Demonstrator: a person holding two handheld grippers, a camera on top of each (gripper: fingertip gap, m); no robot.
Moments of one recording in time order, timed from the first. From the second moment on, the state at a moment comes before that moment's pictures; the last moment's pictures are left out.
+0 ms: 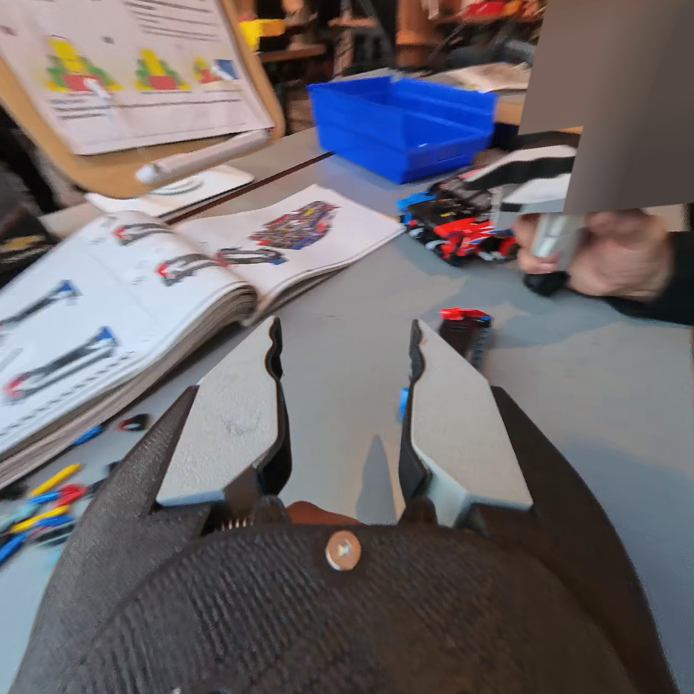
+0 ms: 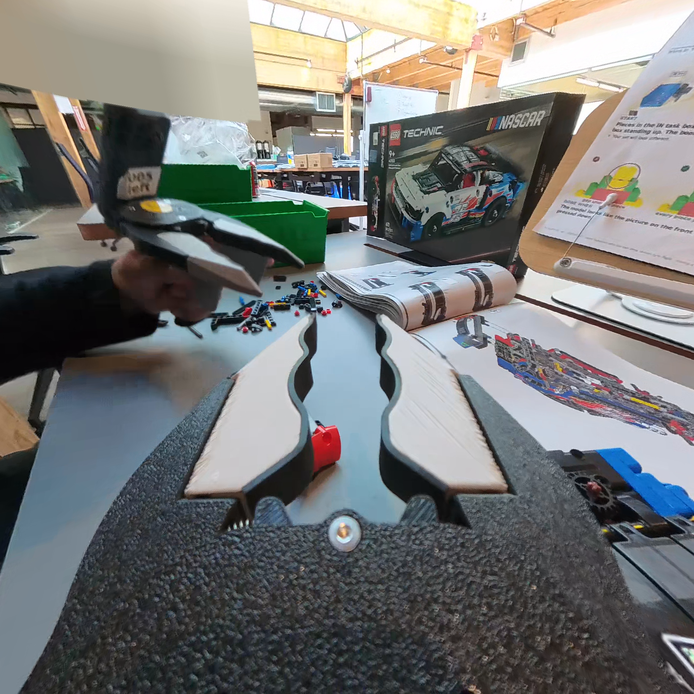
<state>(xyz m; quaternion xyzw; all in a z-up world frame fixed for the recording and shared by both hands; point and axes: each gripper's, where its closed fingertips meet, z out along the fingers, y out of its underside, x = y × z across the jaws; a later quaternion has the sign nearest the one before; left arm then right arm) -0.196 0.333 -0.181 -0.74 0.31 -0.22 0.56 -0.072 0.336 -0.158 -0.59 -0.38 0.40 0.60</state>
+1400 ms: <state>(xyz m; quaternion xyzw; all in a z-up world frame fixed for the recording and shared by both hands) -0.307 0.484 -0.271 -0.91 0.30 -0.02 0.30 -0.195 0.544 -0.255 -0.80 -0.47 0.09 0.36</state>
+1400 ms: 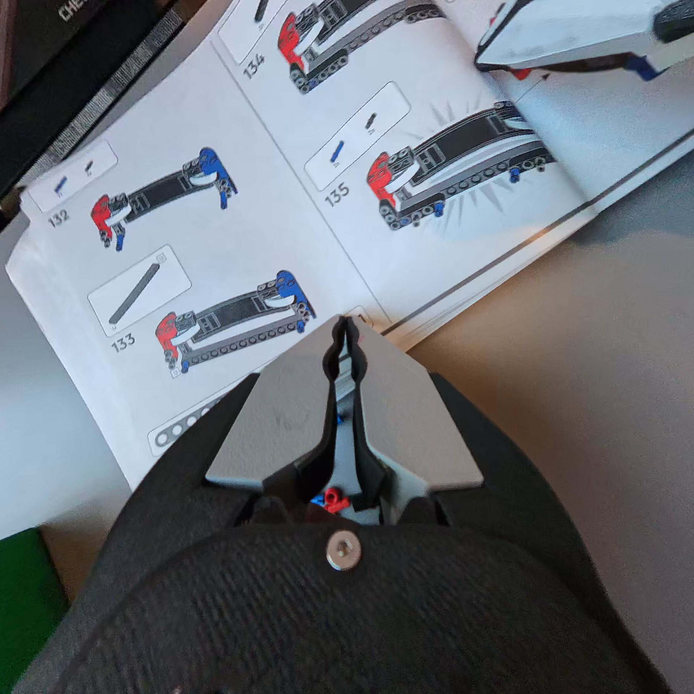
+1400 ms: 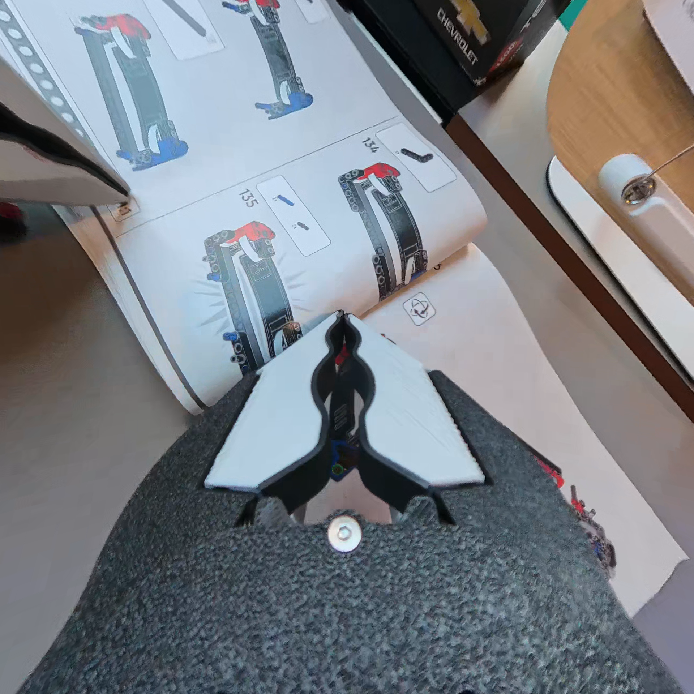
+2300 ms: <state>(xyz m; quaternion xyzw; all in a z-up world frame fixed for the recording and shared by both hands) -0.321 0.482 -0.269 -0.91 0.27 0.00 0.30 -0.183 0.542 -0.271 -0.82 -0.45 0.12 0.34</state>
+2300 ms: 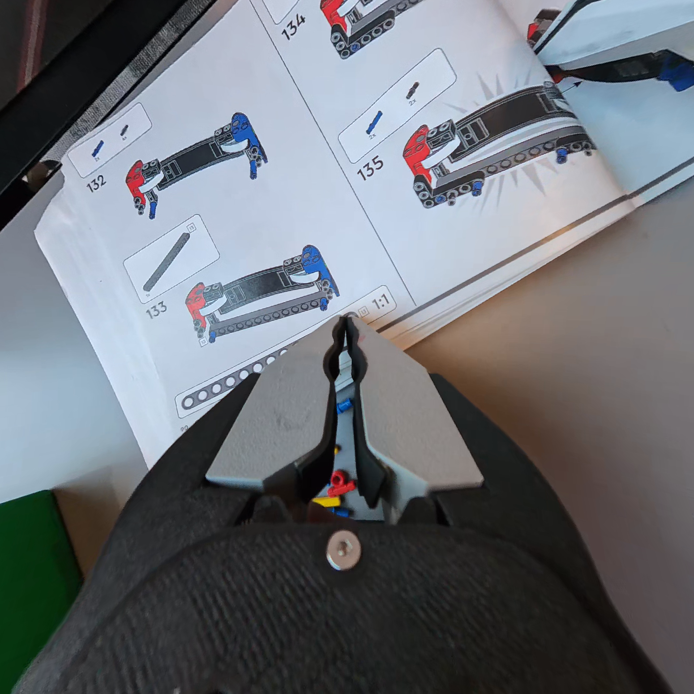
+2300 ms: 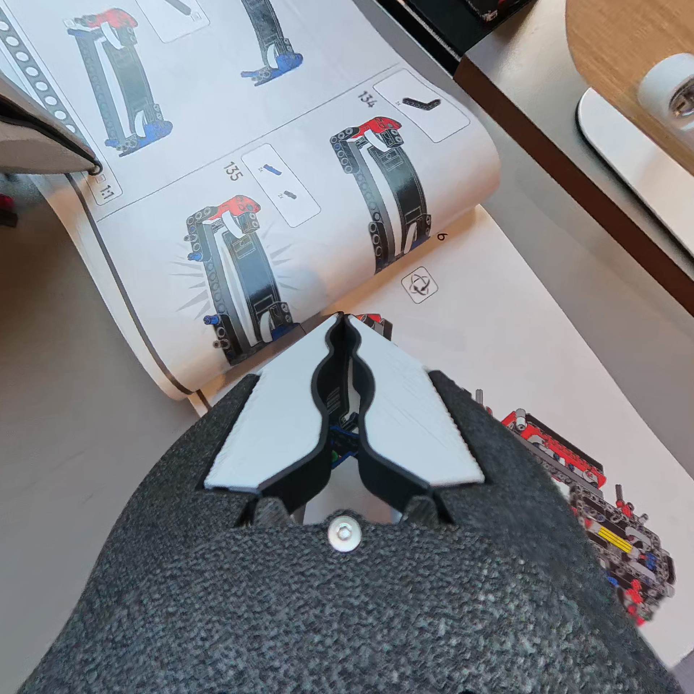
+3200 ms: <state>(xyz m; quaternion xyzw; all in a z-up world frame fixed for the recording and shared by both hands) -0.120 0.284 -0.243 -0.81 0.50 -0.25 0.16 -0.031 0.340 -0.186 -0.73 -0.47 0.21 0.45</state>
